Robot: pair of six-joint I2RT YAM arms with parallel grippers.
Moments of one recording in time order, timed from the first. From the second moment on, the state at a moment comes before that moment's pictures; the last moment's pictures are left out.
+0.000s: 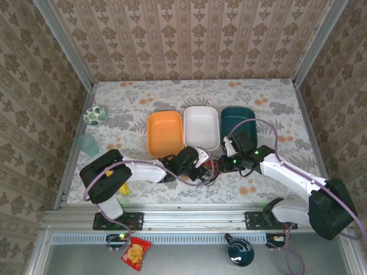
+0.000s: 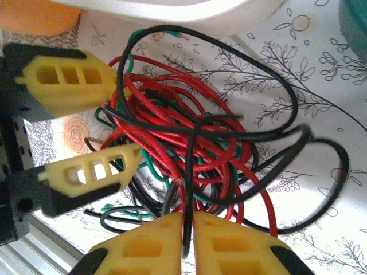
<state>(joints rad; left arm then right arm) -1.05 1.69 0.74 0.19 0.00 -0.05 0.50 1.20 0.69 -0.55 -0.28 0.41</state>
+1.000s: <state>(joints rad) -1.05 1.69 0.74 0.20 -0.03 -0.03 0.48 1.25 0.68 -0.48 -0.32 0.43</state>
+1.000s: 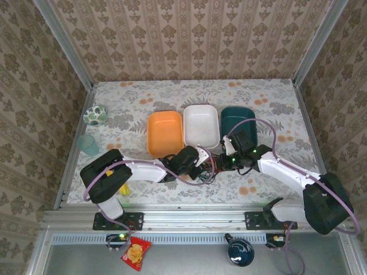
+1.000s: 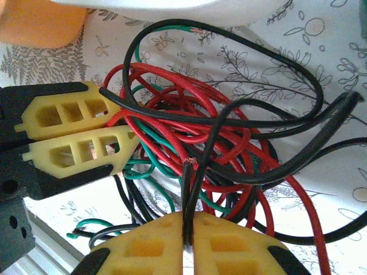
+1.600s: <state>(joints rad) -1.05 1.69 0.73 0.25 -0.06 -0.07 0.40 0.86 0.75 -0.61 -0.06 0.49</state>
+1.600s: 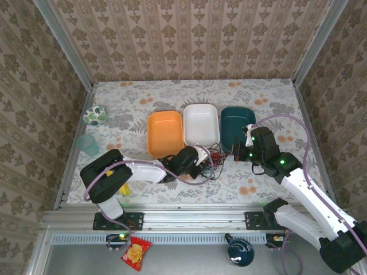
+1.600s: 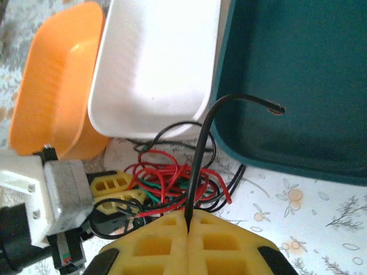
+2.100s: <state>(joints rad) -1.05 1.65 0.68 0.25 -0.08 -0.08 0.30 0.85 0.86 -0.64 0.08 0.48</state>
